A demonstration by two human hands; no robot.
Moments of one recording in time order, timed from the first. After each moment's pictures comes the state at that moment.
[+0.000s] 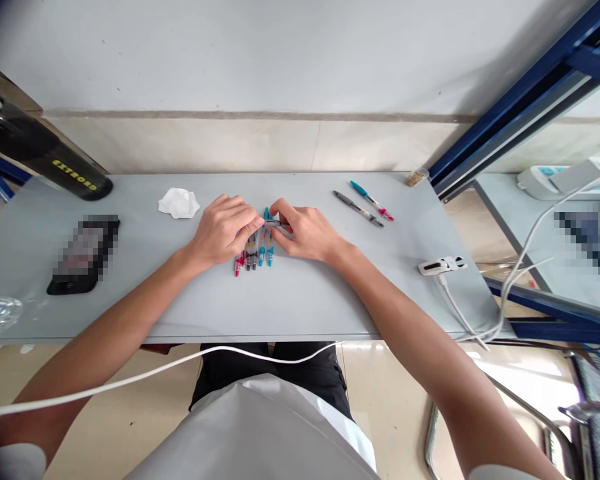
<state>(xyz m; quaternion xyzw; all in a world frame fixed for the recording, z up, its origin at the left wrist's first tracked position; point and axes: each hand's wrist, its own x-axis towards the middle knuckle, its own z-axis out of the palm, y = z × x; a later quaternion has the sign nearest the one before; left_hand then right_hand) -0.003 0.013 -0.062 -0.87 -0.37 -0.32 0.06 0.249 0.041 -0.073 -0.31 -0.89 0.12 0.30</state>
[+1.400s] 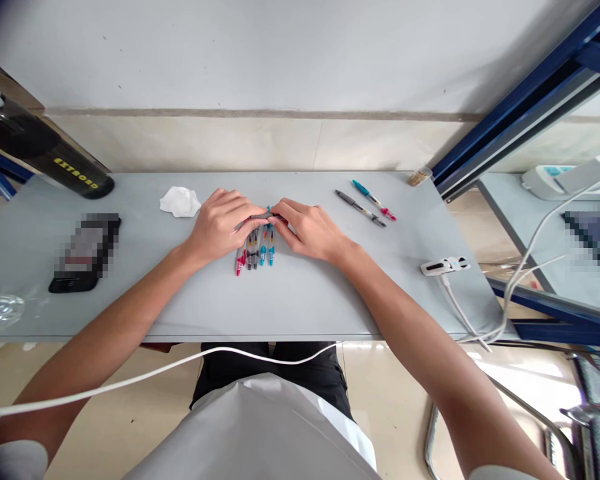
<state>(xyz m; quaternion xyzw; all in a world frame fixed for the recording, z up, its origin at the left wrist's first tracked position) -0.011 0.021 -0.065 -0.87 -0.37 -0.32 0.07 0.253 0.042 -0.063 -0.28 -0.91 0.09 0.28</state>
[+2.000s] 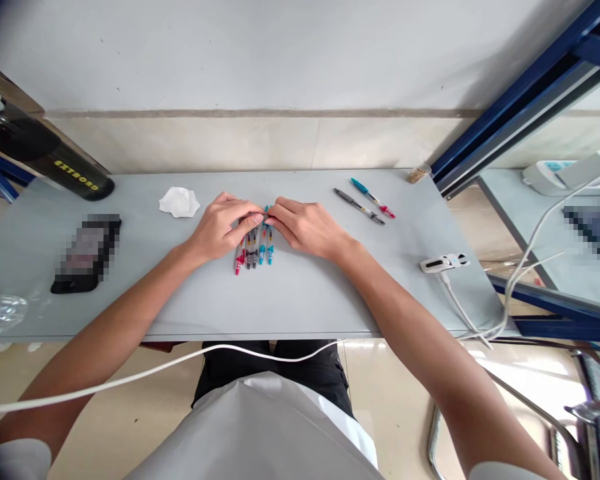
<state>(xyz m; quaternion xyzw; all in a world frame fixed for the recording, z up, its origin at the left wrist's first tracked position) -0.010 0.015 -0.059 -0.85 -0.38 -0.35 -0.09 0.253 0.044 -0.062 -0.25 -0.93 -0.02 0.25</state>
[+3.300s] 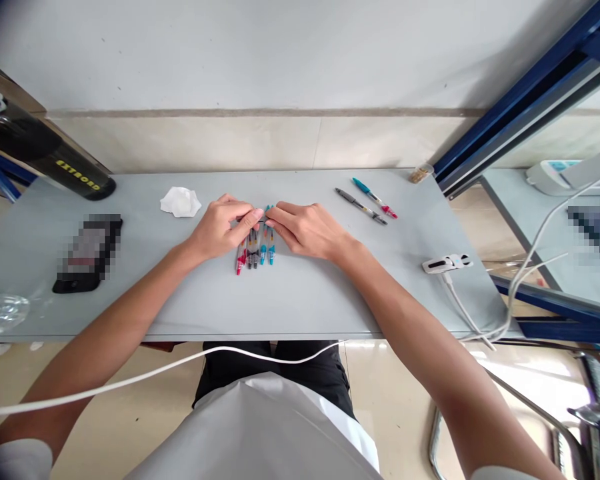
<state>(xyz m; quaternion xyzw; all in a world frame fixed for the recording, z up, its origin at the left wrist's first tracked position) -0.008 0.013 -0.054 -0.84 -0.39 -0.35 -0.11 0.255 0.040 -0.057 -0.26 -0.94 0.02 0.23</state>
